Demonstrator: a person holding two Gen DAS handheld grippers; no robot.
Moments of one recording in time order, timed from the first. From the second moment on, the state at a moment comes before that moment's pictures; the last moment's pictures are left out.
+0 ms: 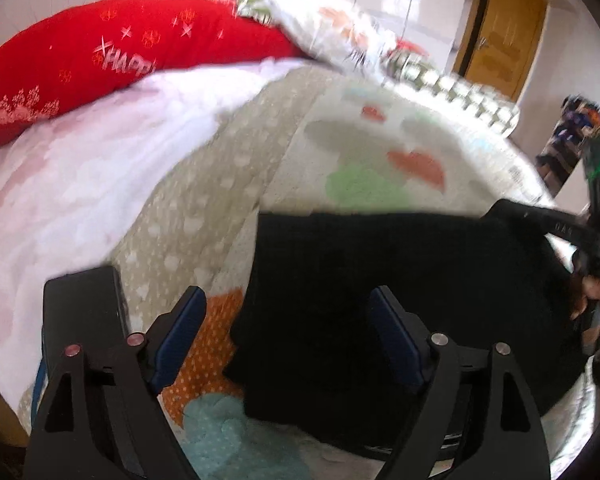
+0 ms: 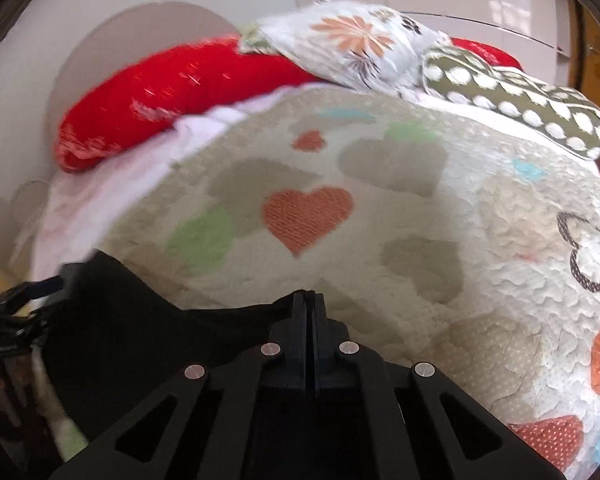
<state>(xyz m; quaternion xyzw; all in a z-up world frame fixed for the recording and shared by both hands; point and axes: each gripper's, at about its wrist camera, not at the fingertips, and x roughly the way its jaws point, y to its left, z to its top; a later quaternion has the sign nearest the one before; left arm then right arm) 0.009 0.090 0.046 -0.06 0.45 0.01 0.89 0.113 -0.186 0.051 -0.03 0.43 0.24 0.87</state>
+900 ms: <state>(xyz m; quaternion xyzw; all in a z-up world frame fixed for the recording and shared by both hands) -0.009 0.114 0.047 -0.15 0.46 -0.02 0.87 -0.053 -0.063 0.030 -0.11 0.40 0.40 0.82</state>
